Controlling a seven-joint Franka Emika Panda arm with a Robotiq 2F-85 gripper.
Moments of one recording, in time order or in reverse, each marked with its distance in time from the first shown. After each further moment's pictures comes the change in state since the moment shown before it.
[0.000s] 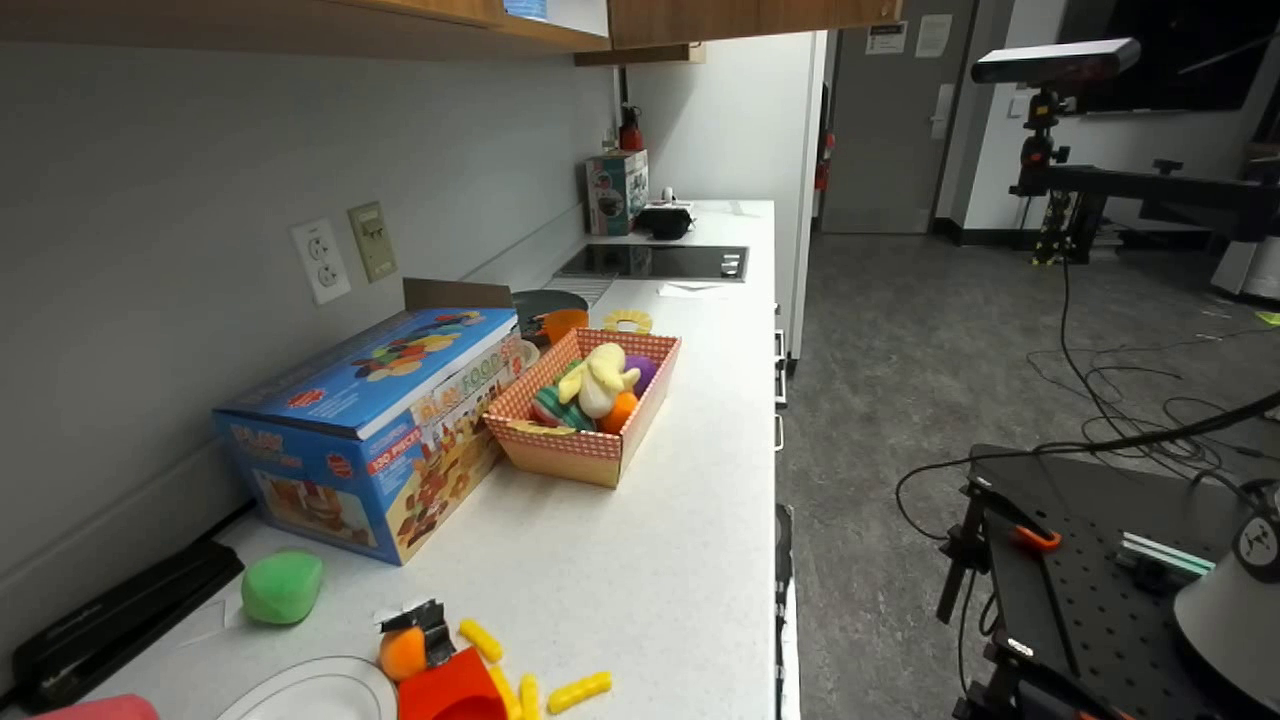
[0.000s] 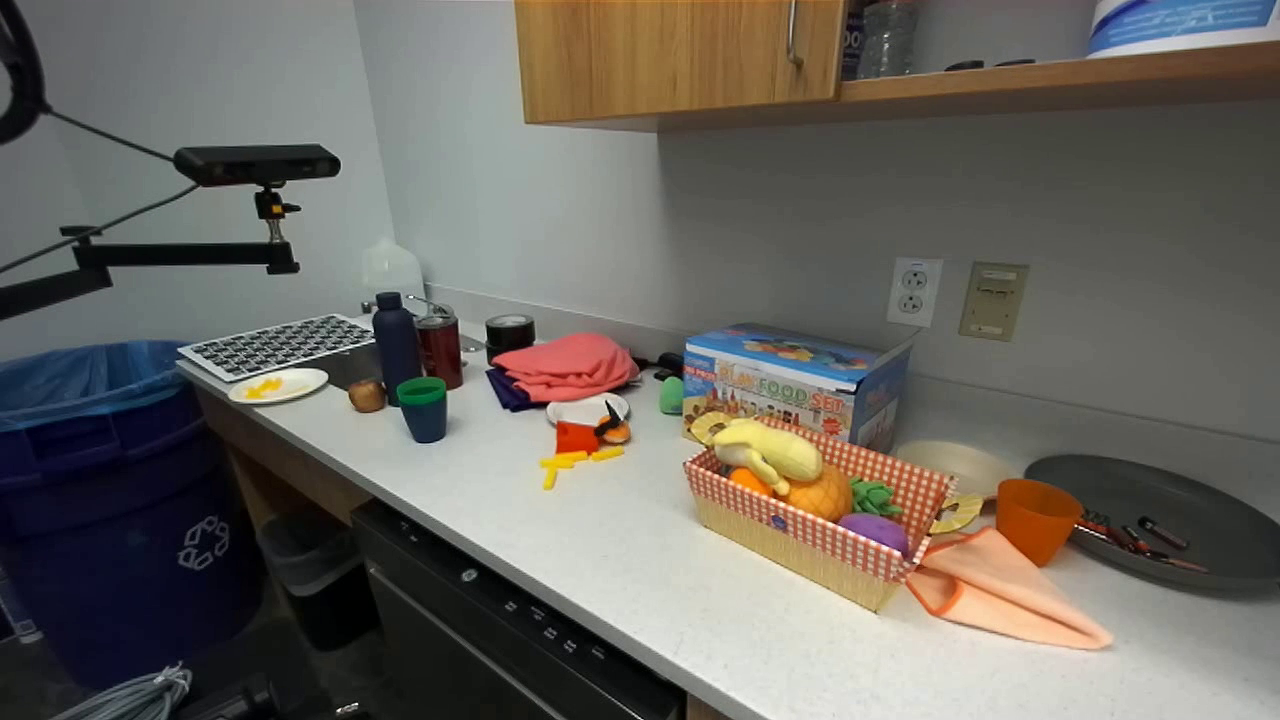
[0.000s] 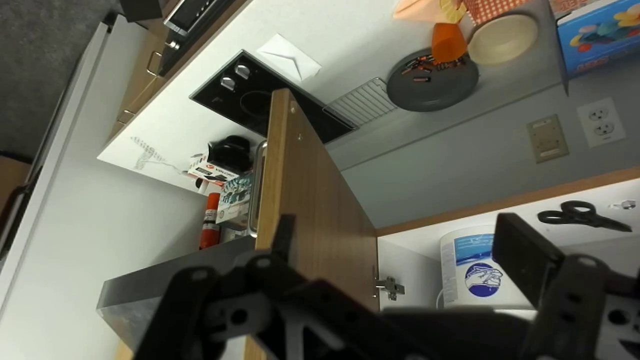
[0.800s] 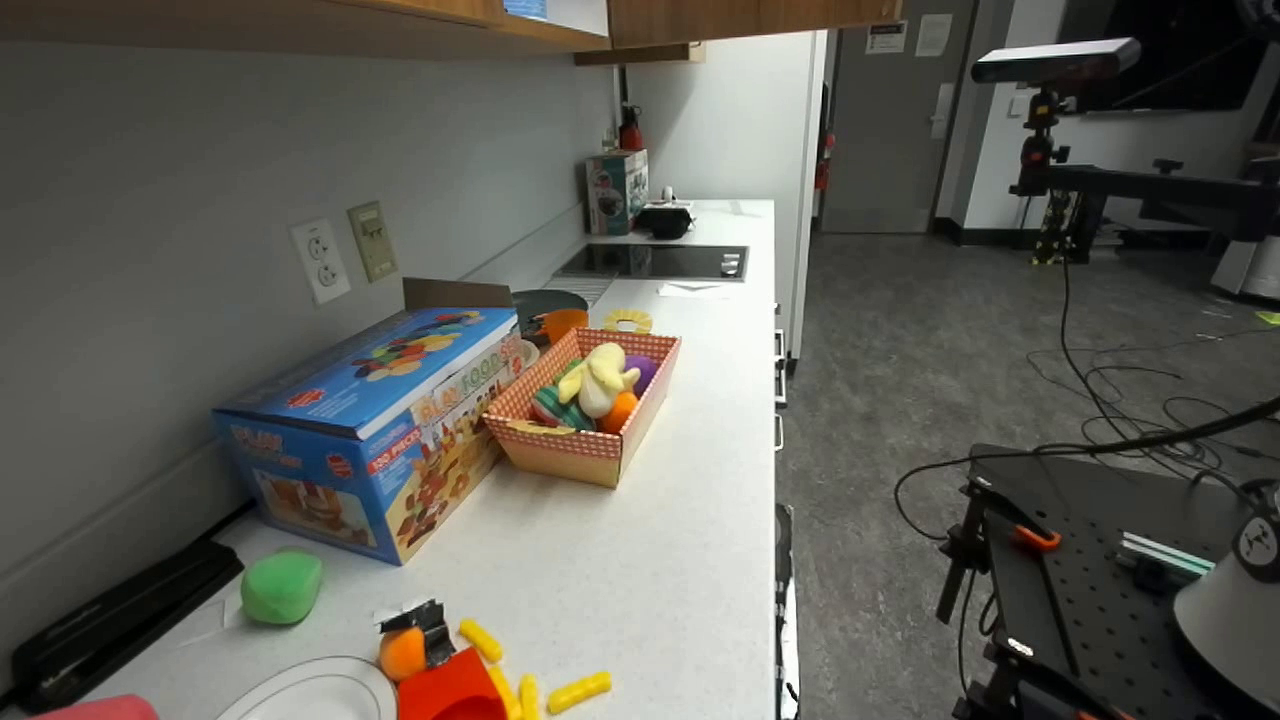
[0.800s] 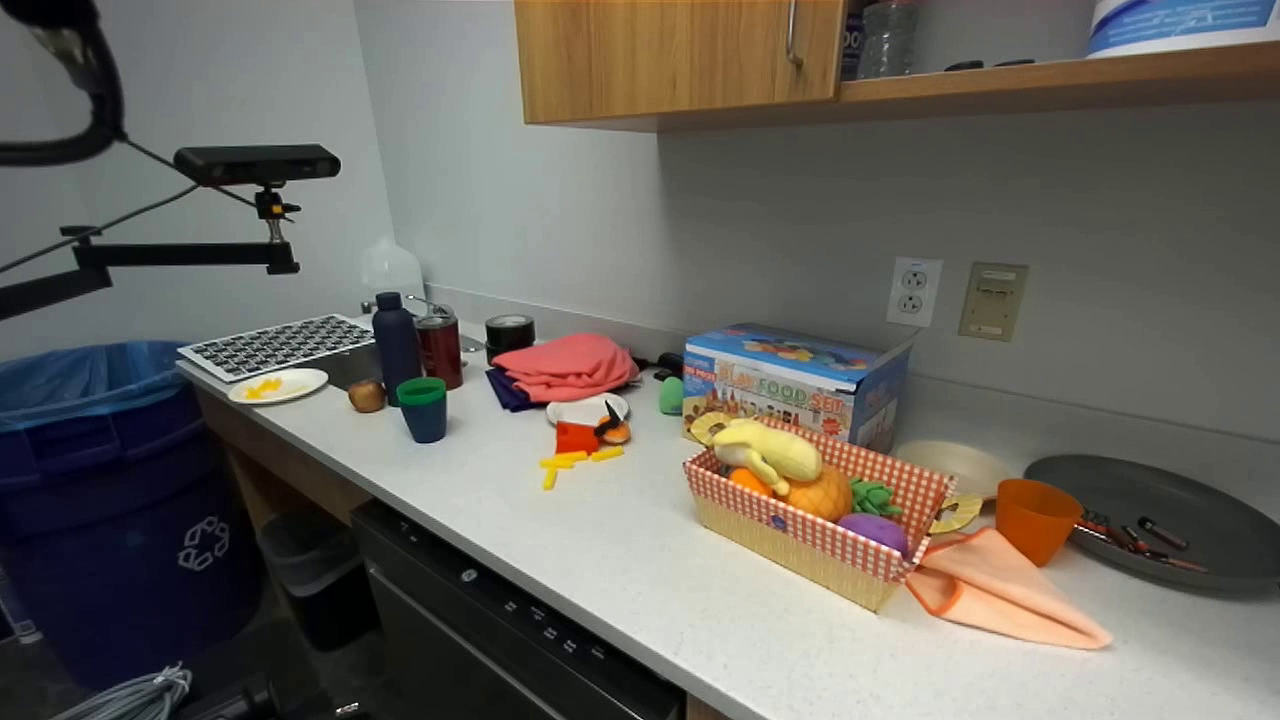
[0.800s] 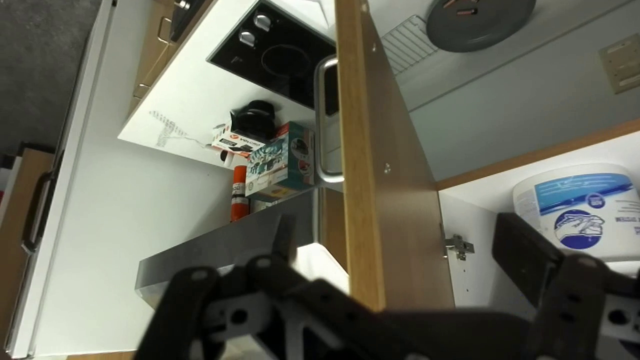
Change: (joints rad) arm -0.008 0.215 -0.159 0.085 0.000 0.239 -0.041
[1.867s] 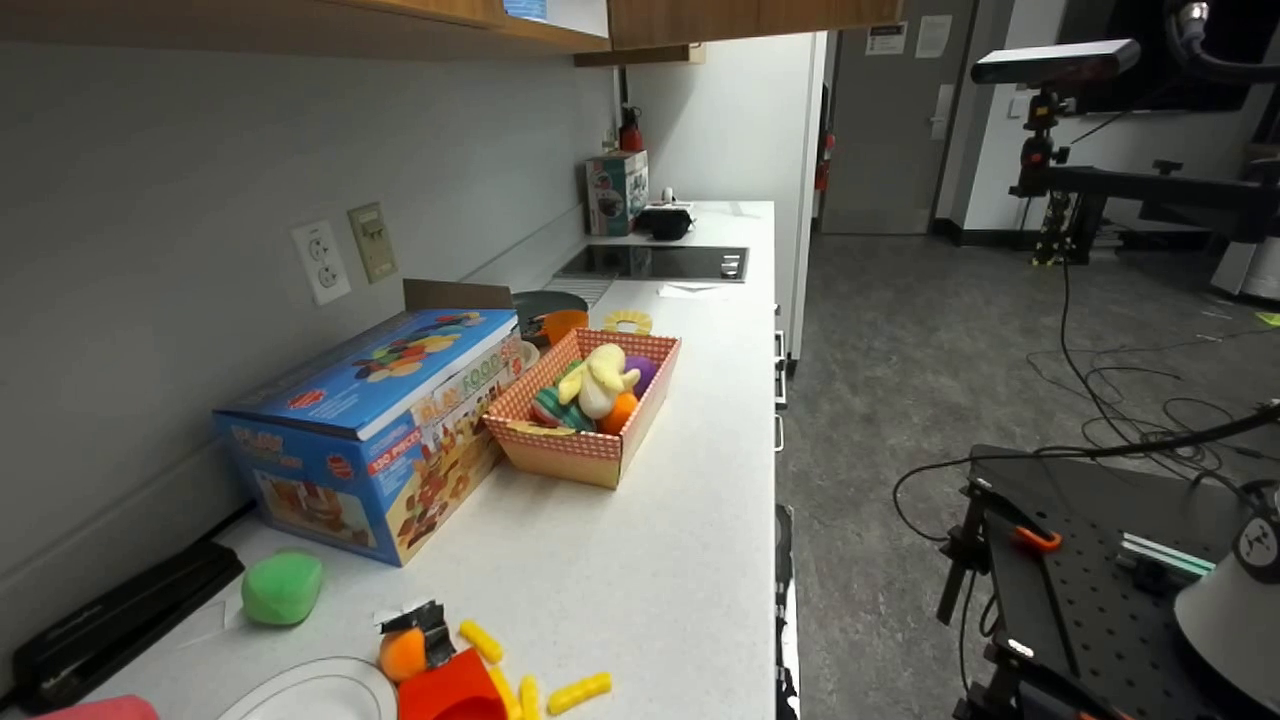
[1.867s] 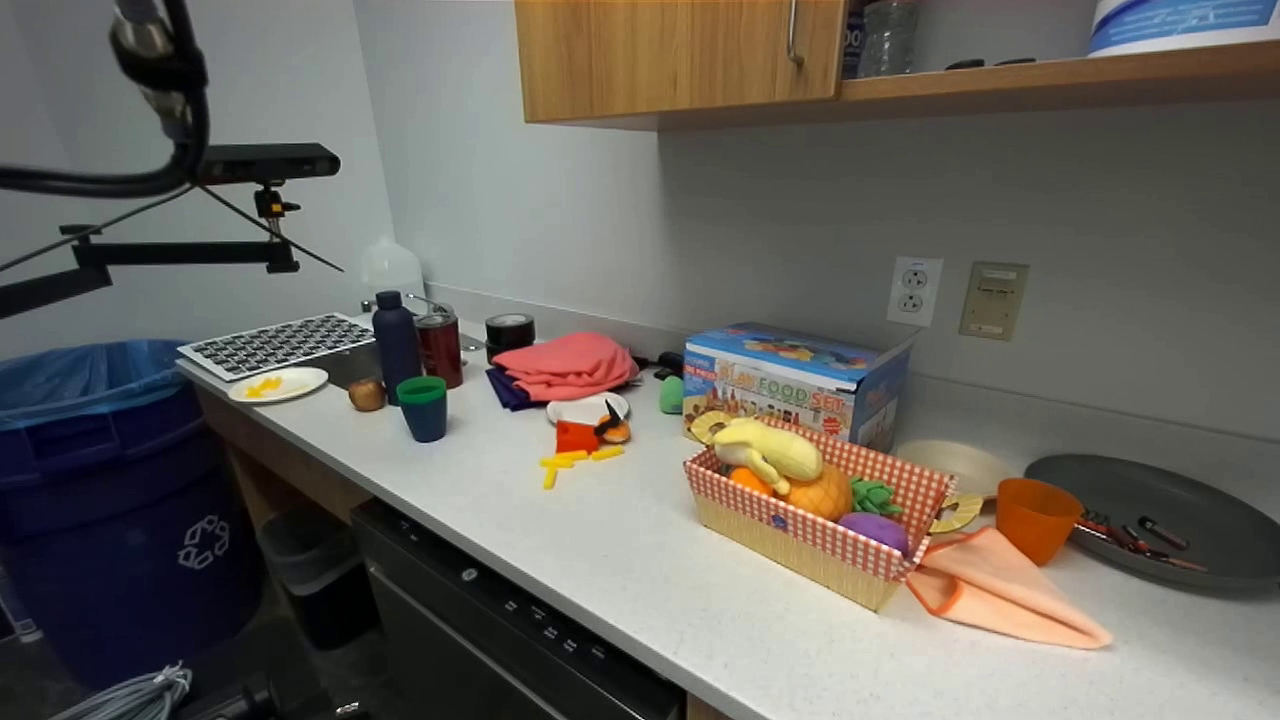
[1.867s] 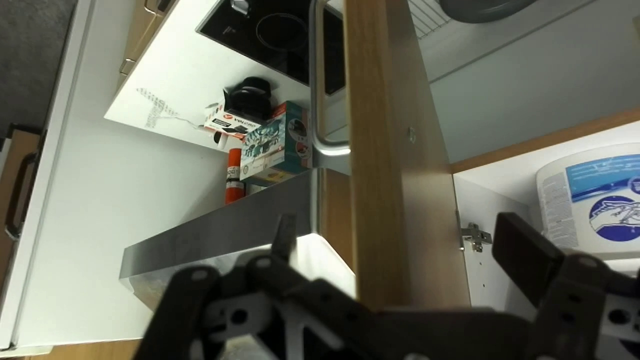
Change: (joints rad) arm -0.003 0.168 -0.047 0.045 0.063 0.165 -0.055
